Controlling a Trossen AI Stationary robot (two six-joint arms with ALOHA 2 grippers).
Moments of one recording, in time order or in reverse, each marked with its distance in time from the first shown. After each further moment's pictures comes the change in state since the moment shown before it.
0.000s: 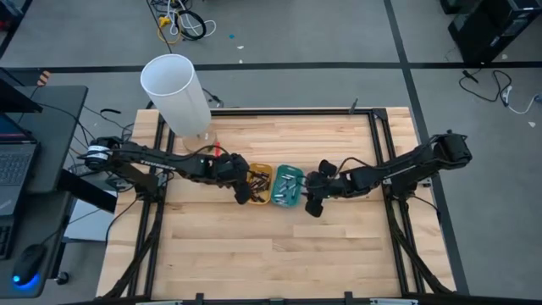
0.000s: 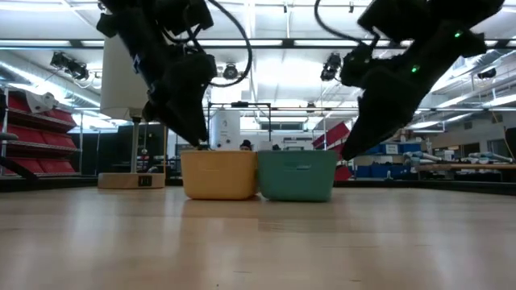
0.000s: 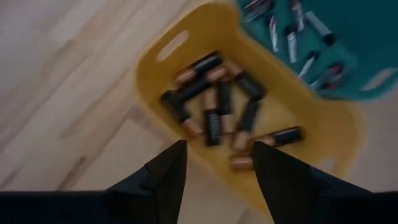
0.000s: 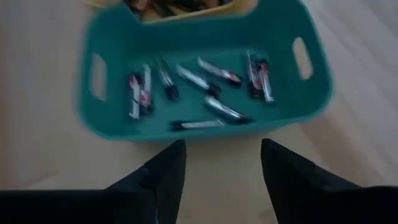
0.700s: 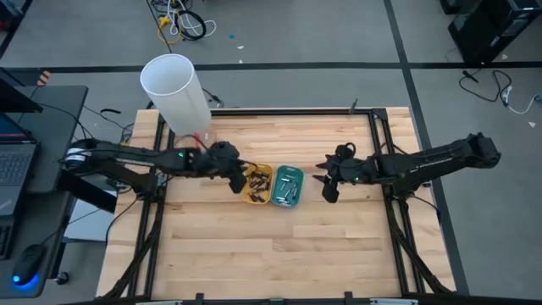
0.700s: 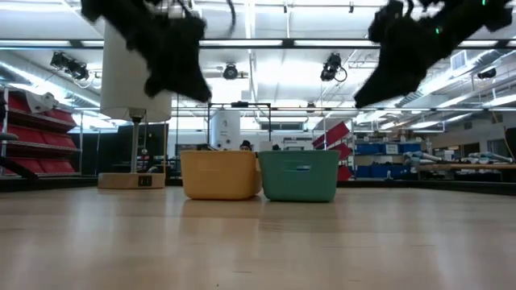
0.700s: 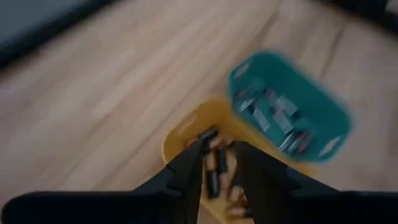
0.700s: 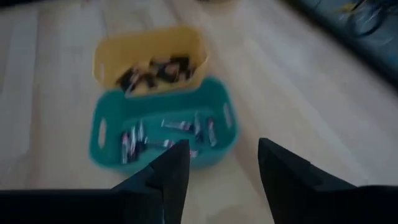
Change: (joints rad) left arm 0.035 -0.234 -0.063 0.124 -0.069 0.068; right arm -0.059 -0.410 -0.060 -0.115 0.046 -0.116
